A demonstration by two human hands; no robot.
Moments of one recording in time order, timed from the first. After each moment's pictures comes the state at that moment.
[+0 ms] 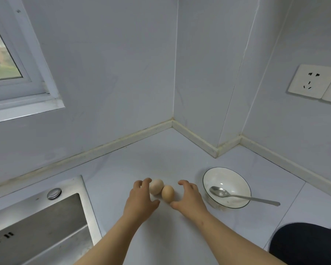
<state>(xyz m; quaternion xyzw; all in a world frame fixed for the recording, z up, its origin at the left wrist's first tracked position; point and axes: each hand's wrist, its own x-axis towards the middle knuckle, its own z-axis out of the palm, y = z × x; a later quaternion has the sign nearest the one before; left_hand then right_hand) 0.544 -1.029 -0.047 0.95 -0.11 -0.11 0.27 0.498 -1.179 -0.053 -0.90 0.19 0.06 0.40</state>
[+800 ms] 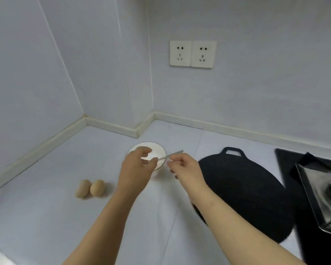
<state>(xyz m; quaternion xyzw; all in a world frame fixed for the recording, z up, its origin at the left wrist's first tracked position) 0.451 -1.154 0.032 0.83 -0.30 -0.11 0.46 0.357 -1.243 0.011 -0.65 0.38 -0.22 0.62</state>
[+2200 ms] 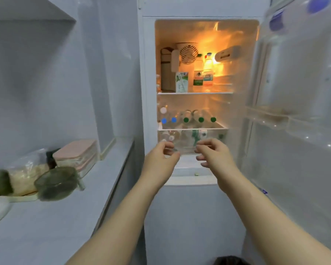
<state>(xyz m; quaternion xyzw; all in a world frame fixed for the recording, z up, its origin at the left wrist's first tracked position) -0.719 -1.226 0.174 0.05 -0.82 -0.53 0.23 -0.751 -1.092 0.185 -0.11 0.73 -0.67 -0.05</state>
